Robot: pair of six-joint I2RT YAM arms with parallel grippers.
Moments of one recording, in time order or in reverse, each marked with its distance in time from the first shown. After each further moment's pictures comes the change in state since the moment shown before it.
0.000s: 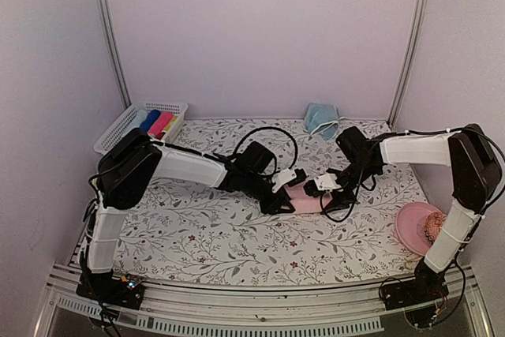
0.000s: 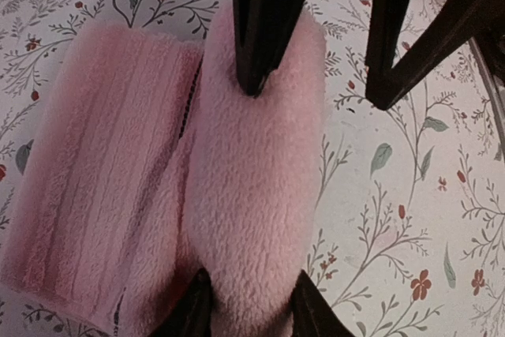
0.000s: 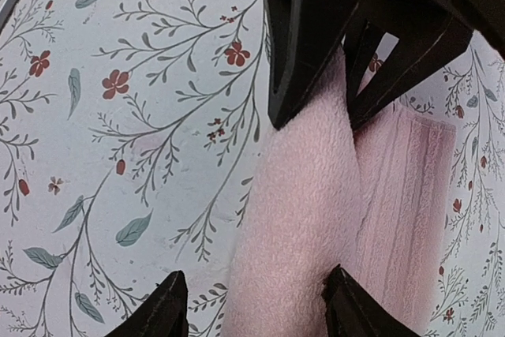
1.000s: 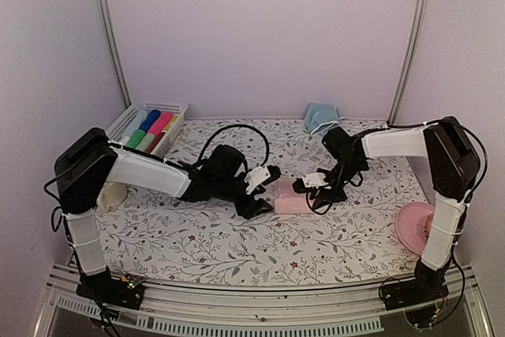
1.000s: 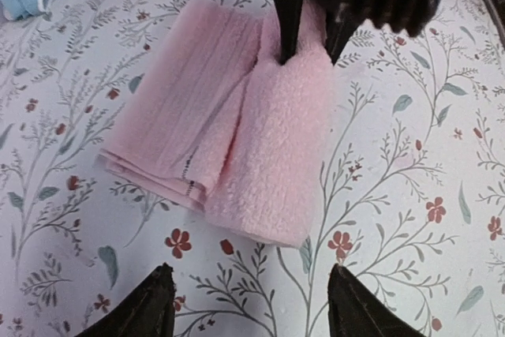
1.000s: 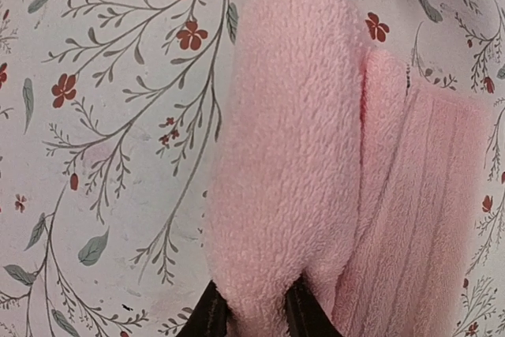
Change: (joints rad) left arm 0.013 -0.286 -0.376 0.193 -0.183 -0.006; right arm 0.033 0.168 0.137 -0.043 0.084 0.090
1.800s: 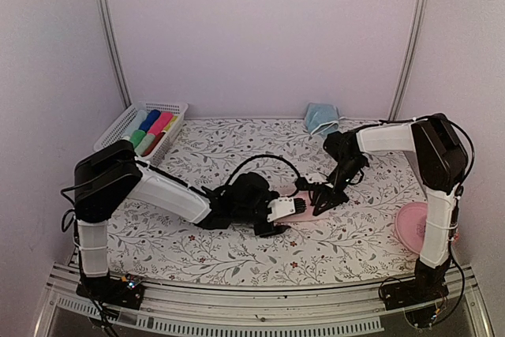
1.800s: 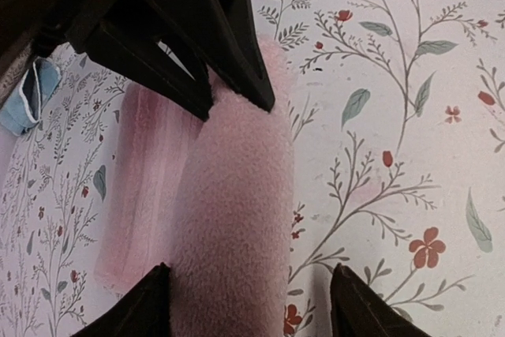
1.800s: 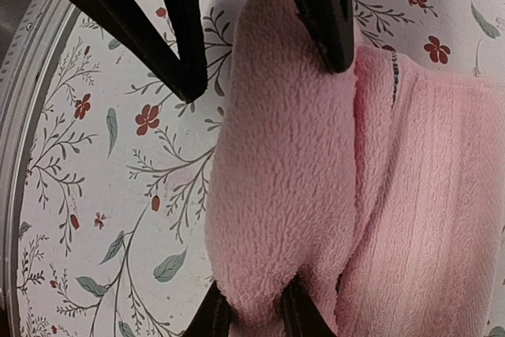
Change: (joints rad) left arm -0.198 0.070 -0.043 0.232 -0.249 0.272; right arm -0.052 0.131 0.142 -0.294 -0.198 -0.052
